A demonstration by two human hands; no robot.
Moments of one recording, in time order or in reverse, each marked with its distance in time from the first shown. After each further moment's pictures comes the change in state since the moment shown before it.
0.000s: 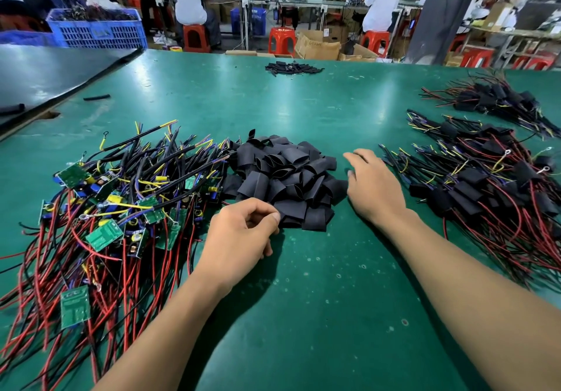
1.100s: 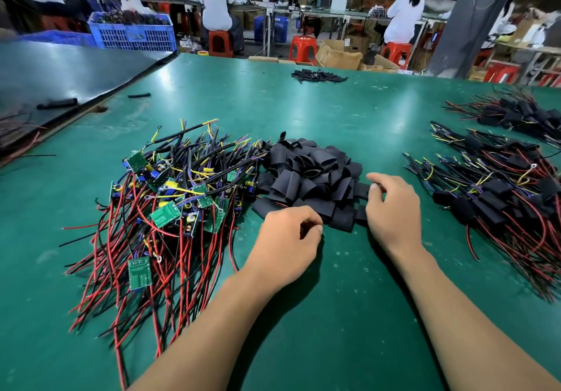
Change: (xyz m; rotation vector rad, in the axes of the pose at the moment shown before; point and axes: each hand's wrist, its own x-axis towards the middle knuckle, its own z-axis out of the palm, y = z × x) left_hand -0.017 0.001 0.008 0.340 -0.018 0.211; right_hand -0.055 -0.044 -0.012 0.424 0.226 0.159
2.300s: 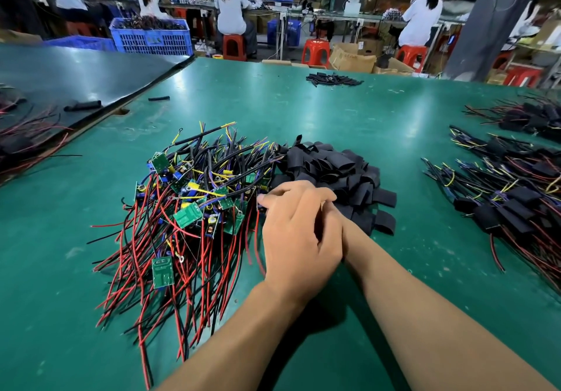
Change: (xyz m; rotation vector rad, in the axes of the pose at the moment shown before) left_hand -0.007 0.014 0.002 -0.019 0.634 0.405; right_hand -0.042 -0.113 0.019 0.876 -0.779 0.392
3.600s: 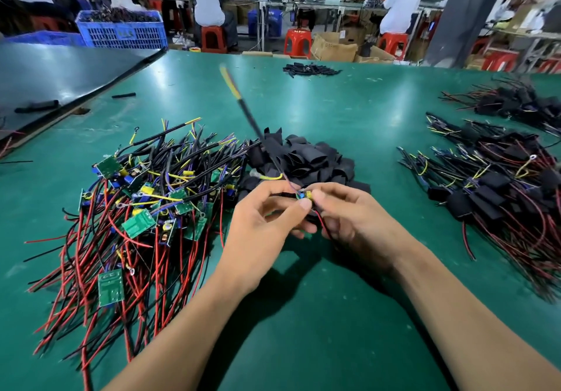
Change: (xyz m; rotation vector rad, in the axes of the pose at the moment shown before) left_hand 0.012 -0.008 -0.001 -0.695 -0.360 -0.708; right_hand -0.012 0.010 -0.082 0.171 -0.065 -0.093
